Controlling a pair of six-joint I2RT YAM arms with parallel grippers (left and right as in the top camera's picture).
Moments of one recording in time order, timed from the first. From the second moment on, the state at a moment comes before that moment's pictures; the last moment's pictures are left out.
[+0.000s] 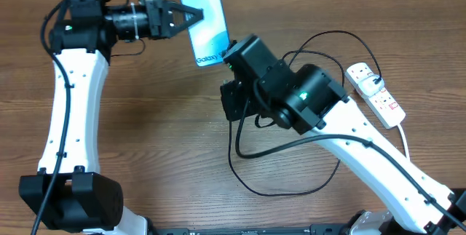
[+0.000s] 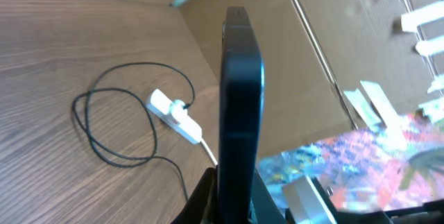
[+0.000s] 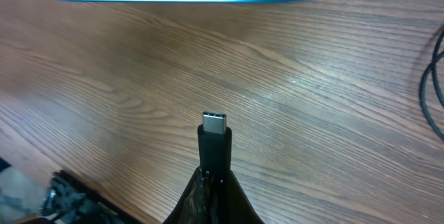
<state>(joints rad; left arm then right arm) 0.02 1.73 1.74 -0.71 1.26 -0.31 0.81 1.62 1.78 -1.18 -0.03 0.48</state>
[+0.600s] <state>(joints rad) 0.00 1.73 1.74 -0.71 1.34 -0.28 0.83 1.62 1.83 -1.17 0.03 0.47</state>
